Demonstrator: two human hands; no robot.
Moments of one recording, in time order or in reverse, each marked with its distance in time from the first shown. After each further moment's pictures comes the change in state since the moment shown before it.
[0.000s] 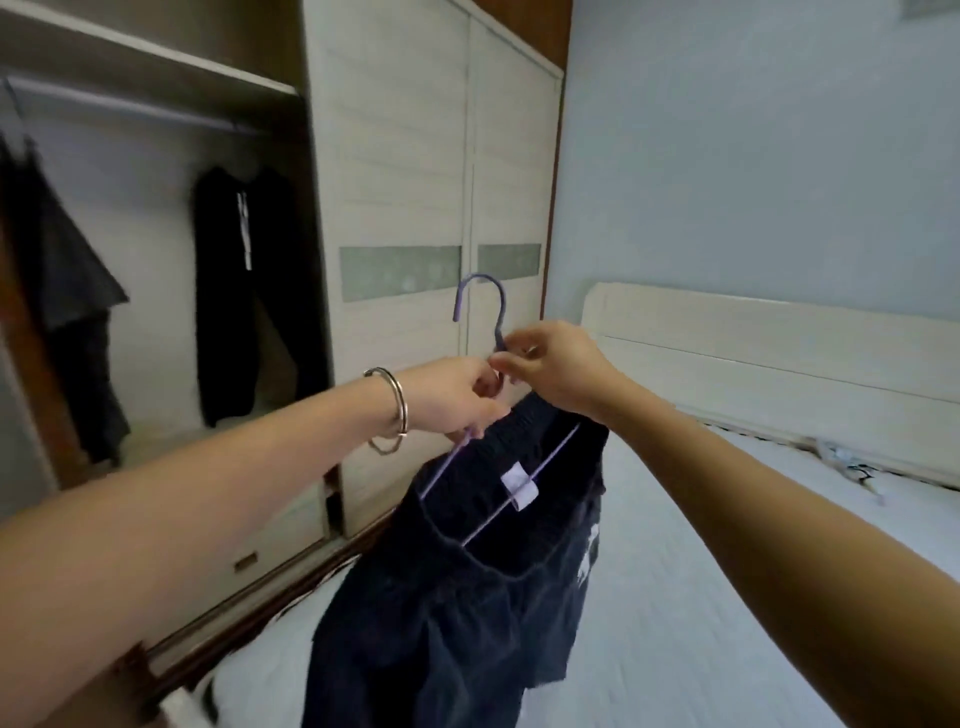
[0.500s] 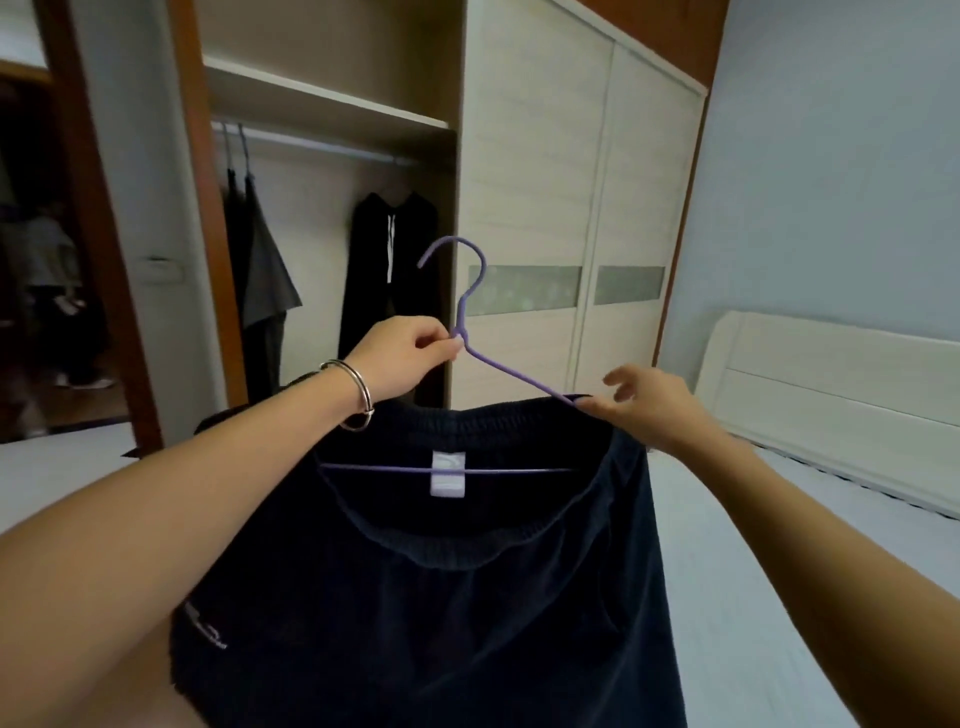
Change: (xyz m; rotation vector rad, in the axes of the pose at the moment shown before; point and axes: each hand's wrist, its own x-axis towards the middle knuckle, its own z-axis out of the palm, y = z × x) left_hand -0.071 -0.099 -0.099 0.101 0.619 -0.093; right_hand 0.033 -0.011 0.060 -0.059 -0.096 0.186
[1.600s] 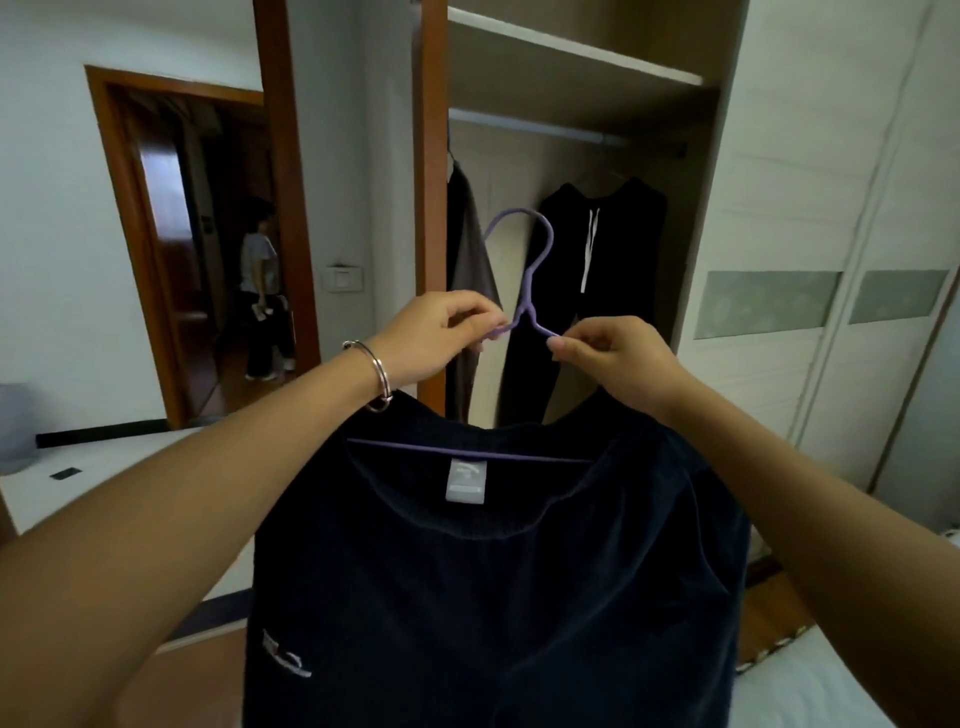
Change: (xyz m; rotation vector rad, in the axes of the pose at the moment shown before) left_hand 0.160 -0.368 -0.203 0.032 0.043 0.065; right_hand 0.253 -0.345 0.268 0.382 -0.039 -0.546
